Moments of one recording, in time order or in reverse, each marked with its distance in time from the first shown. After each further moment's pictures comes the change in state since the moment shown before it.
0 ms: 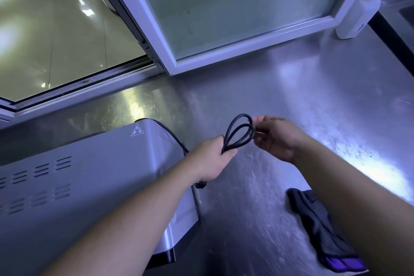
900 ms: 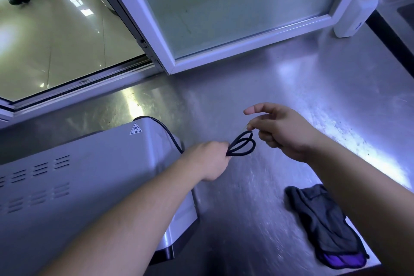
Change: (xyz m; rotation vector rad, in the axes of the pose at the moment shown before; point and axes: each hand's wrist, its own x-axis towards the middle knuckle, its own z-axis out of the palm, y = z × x) left_hand 0.001 0.012 -0.001 0.468 -0.124 -0.018; right_hand -0.046 -0.026 0.010 -0.404 -0.040 -0.190
